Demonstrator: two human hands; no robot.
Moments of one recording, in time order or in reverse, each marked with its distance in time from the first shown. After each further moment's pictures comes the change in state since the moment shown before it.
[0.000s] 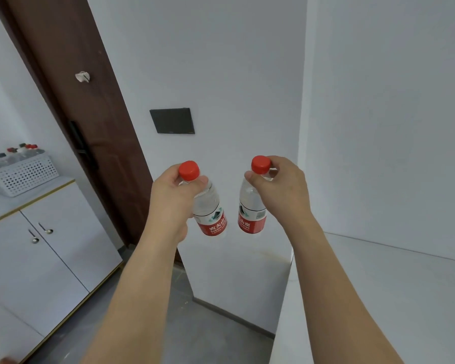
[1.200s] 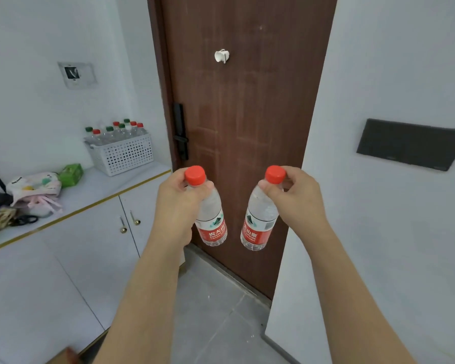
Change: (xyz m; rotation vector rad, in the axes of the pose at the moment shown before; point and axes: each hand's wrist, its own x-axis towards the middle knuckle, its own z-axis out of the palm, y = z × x) left_hand 0.343 -0.085 -0.431 -0.053 0.228 0.021; right_hand 0.055 -0.134 0.541 -0.002 -0.226 -0.165
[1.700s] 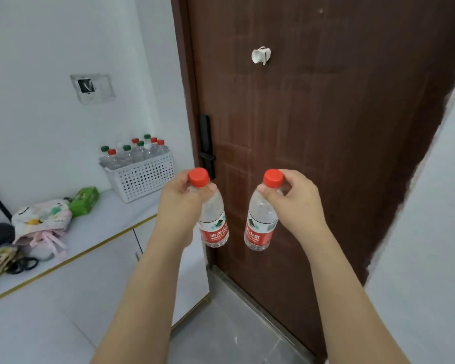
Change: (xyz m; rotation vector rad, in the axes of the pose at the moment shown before) left_hand 0.235 -0.025 -0.001 0.054 0.074 0.007; right_hand 0.195 0.041 0.172 0.082 -0.097 -0.059
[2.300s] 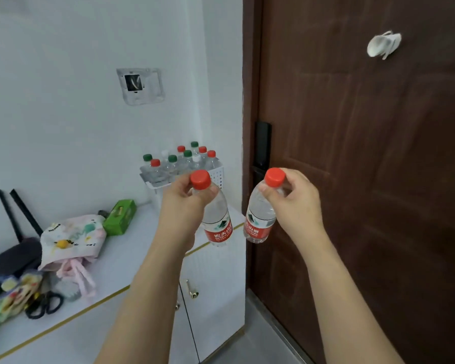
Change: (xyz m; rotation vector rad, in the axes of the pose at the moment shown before) left_hand 0.228 -0.047 -0.113 -0.049 0.133 0.034; right_hand 0.149 -0.010 0.243 0.178 -0.066 -0.111
